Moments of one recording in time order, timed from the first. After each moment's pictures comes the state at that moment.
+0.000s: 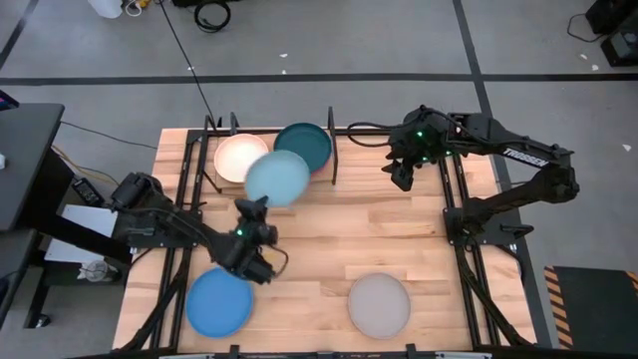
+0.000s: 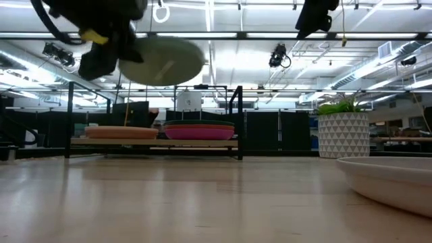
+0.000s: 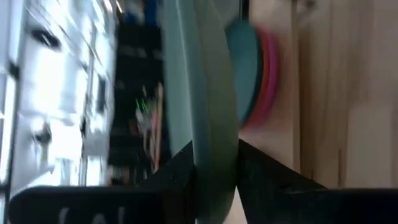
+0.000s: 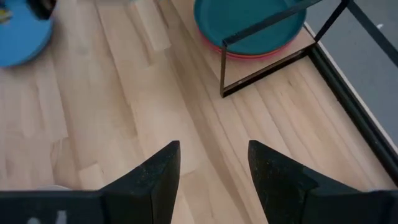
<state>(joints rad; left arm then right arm) -0.49 1.65 1.09 -1.28 -1.34 -0.51 -0.27 1.20 1.42 -1.10 -0.02 0.15</state>
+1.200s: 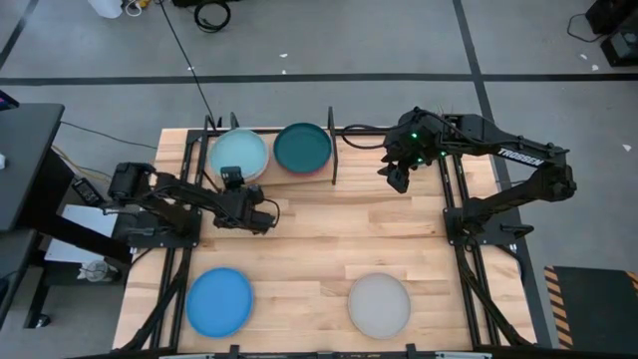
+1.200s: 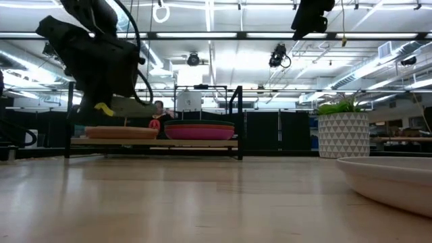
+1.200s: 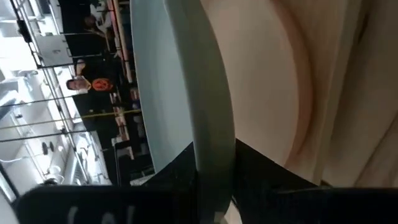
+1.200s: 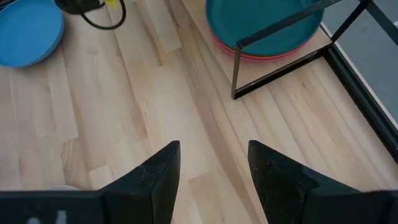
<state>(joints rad) -0.07 1.56 0.77 -1.10 -1.15 -0.35 -0.26 1.23 1.42 -1.08 -0.05 0.17</state>
